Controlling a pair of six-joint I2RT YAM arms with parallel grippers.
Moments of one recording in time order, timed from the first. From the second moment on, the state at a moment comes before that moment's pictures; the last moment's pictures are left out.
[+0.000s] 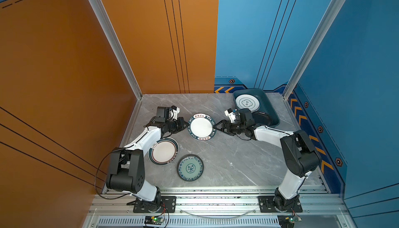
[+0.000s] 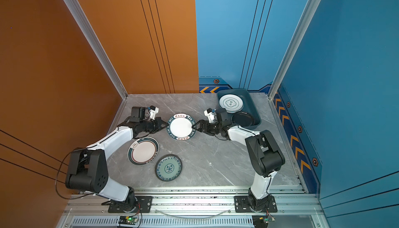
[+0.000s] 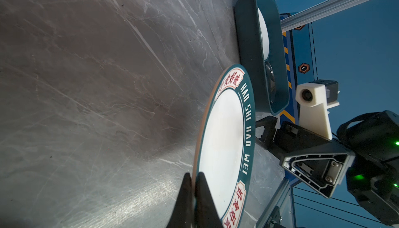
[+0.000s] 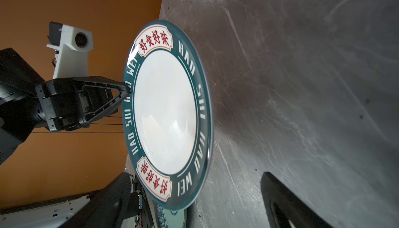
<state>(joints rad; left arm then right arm) -0.11 1.53 0.98 -0.26 0.63 -0.51 0.42 1.81 1.02 0.14 -0.75 0.66</state>
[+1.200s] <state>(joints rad) -0.12 1.51 0.99 -0.27 0.62 -0.52 0.46 2.02 1.11 0.59 -0.87 1.01</state>
